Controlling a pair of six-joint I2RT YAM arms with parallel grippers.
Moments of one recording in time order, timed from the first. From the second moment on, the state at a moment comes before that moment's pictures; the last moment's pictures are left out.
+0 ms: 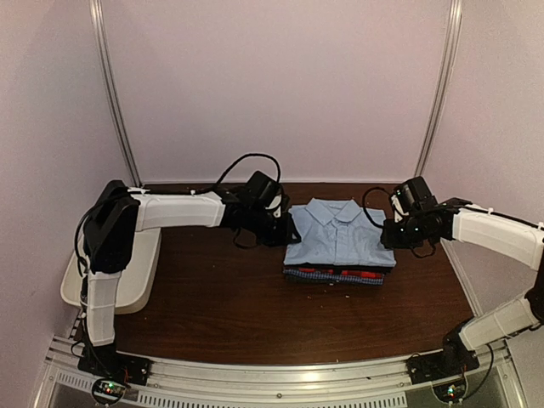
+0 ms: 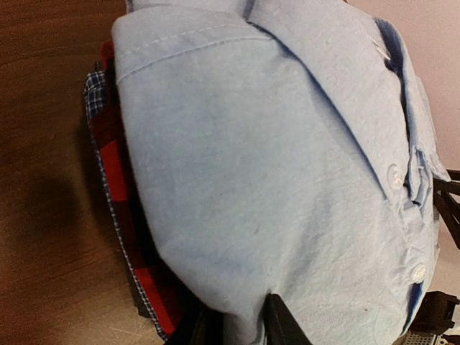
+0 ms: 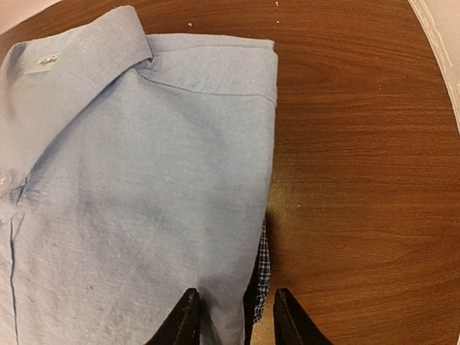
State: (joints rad) left arm -0.84 2.11 1.64 -0.31 0.25 -0.72; right arm 0.41 1.31 0.91 -0.54 0.17 0.40
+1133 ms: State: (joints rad) left arm -0.81 1.80 1.49 -0.30 0.08 -0.60; right arm 0.96 1.20 0.92 -0.66 0.19 0.72
